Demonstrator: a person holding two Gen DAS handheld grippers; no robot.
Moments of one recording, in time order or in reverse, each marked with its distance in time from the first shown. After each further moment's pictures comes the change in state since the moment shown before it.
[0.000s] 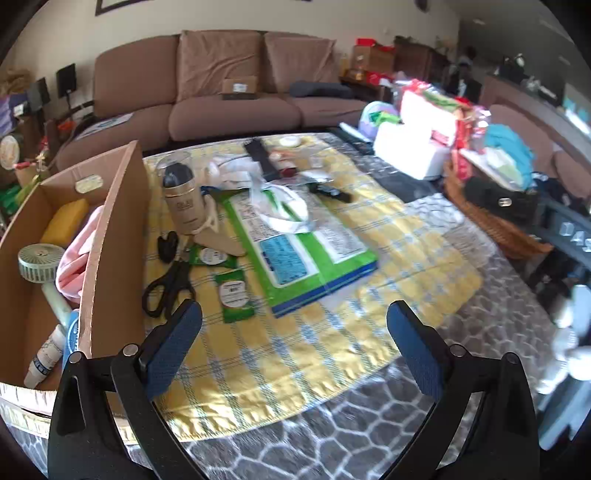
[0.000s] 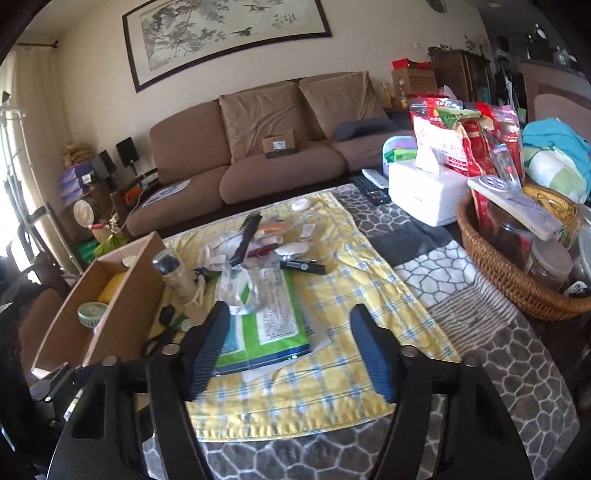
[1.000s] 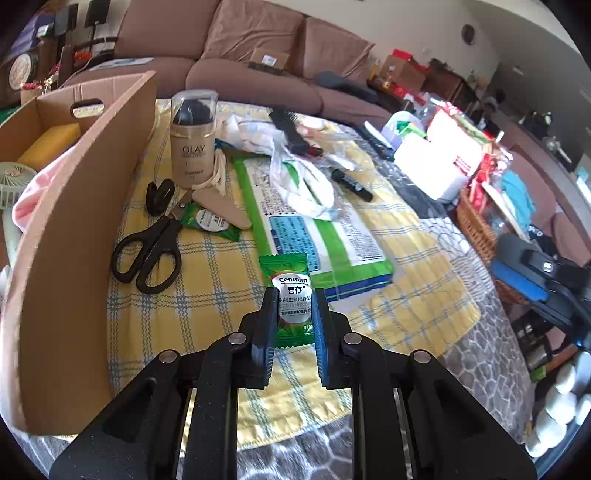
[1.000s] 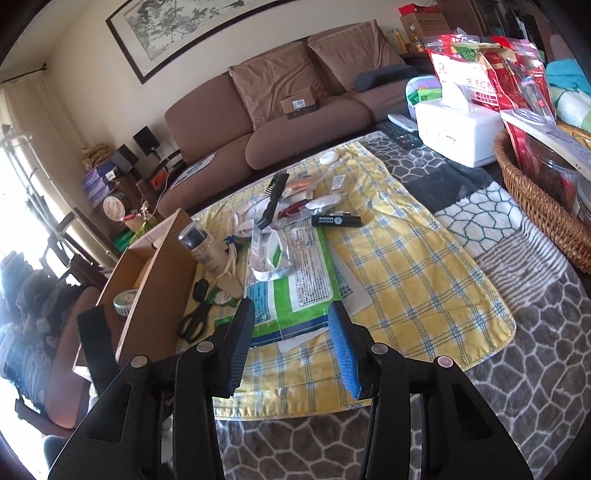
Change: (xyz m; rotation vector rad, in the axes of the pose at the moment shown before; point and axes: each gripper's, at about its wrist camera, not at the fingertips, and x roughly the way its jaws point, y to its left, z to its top) left arm 0.022 0.038 -0.015 -0.218 0.036 -0.170; right arm 0.027 -0.008 -0.010 0.127 0.177 0.199
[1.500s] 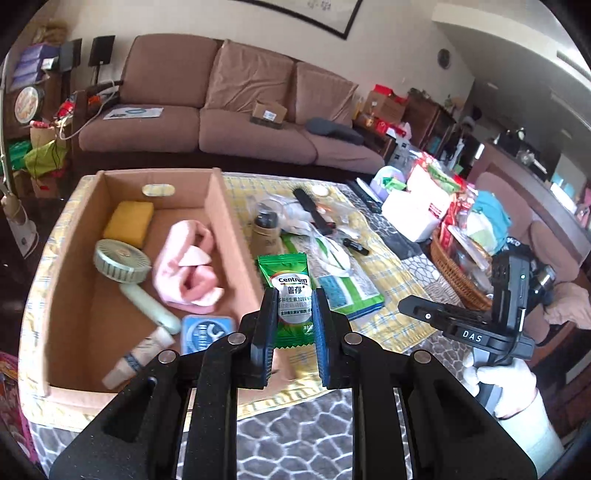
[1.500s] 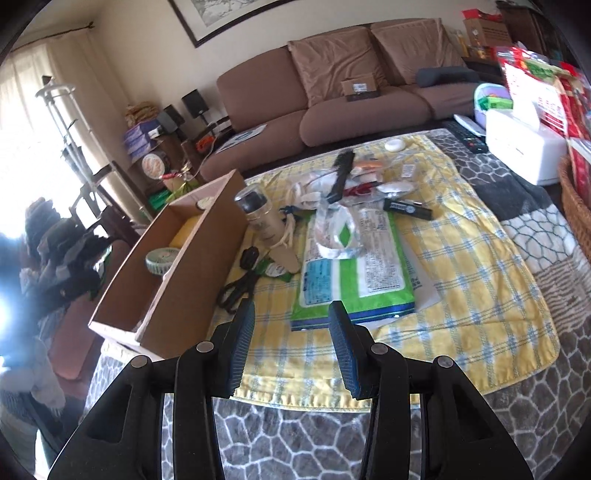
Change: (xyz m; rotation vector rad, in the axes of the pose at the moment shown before) left arm -0.173 0.088 0.051 0.035 -0.117 -0.013; right arm 0.027 0.055 -0.012 -0.186 0.095 0.156
